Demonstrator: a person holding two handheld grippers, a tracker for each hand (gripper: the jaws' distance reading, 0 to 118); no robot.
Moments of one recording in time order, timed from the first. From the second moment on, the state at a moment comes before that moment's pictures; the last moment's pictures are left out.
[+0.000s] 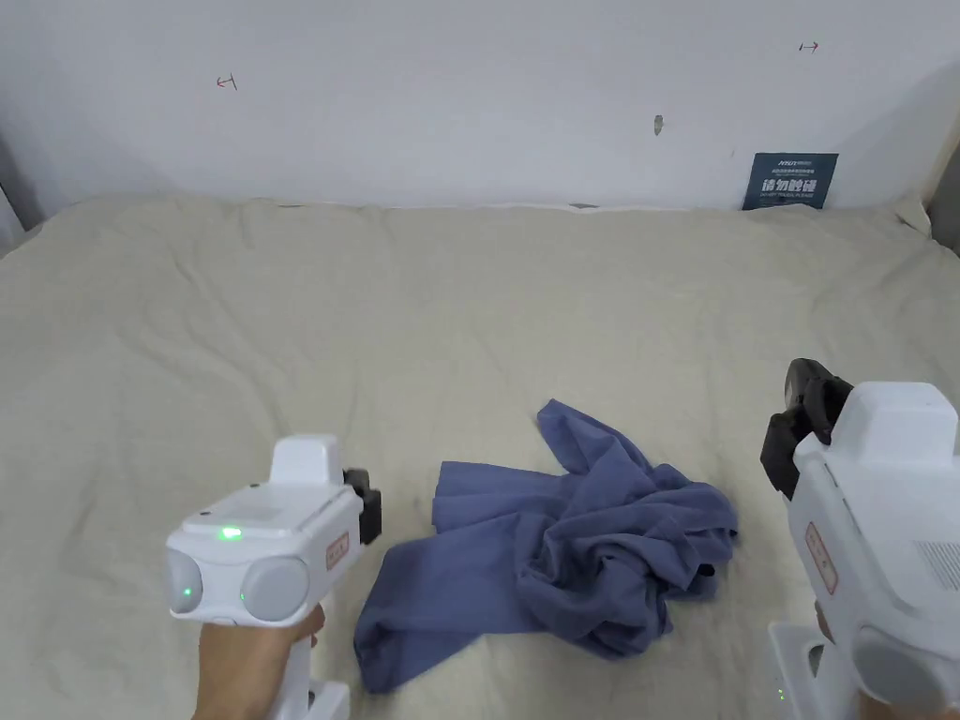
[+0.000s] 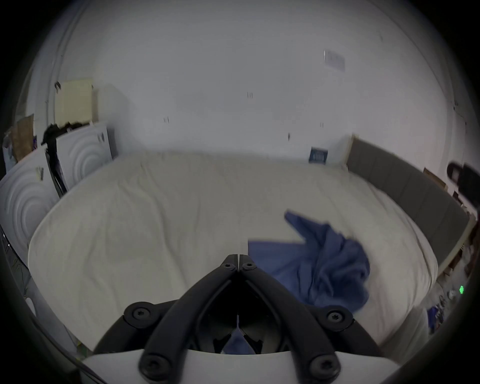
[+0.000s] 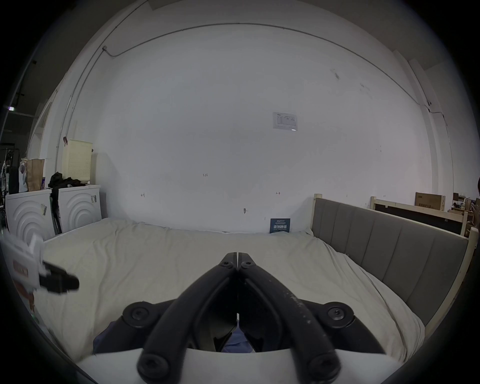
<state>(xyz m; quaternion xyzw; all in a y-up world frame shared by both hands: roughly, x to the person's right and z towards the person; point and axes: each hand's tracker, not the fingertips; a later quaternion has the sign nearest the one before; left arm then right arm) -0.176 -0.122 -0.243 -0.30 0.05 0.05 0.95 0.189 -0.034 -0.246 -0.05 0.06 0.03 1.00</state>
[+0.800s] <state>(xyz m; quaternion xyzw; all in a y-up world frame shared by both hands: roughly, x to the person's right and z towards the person) -0.138 -0.246 -0.250 -0.46 0.10 0.05 0.88 0.194 -0.081 -0.275 -0.13 0.07 0.03 0.99</state>
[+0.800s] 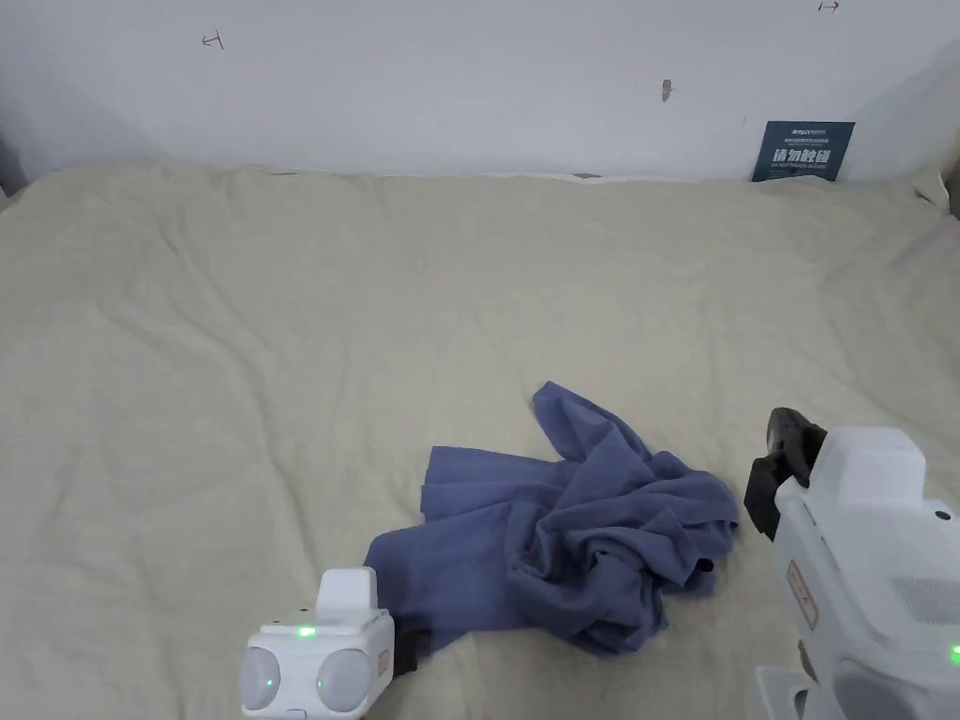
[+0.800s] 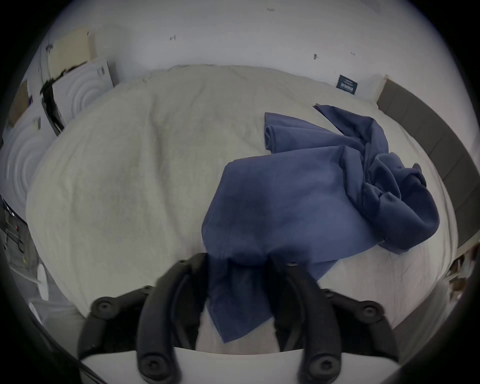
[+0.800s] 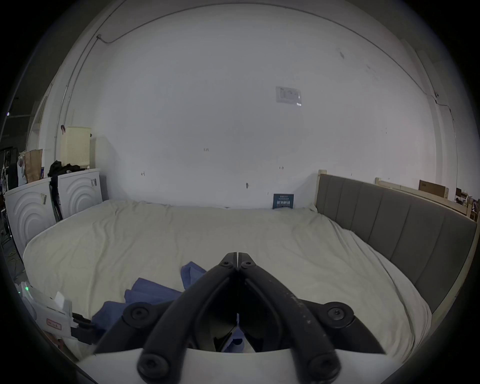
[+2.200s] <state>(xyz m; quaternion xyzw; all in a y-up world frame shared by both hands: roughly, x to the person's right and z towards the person) -0.233 -0.071 -0.295 -0.23 0.05 0.16 0.96 0.229 -0.011 -0.444 -0.24 0.11 0.05 0.96</state>
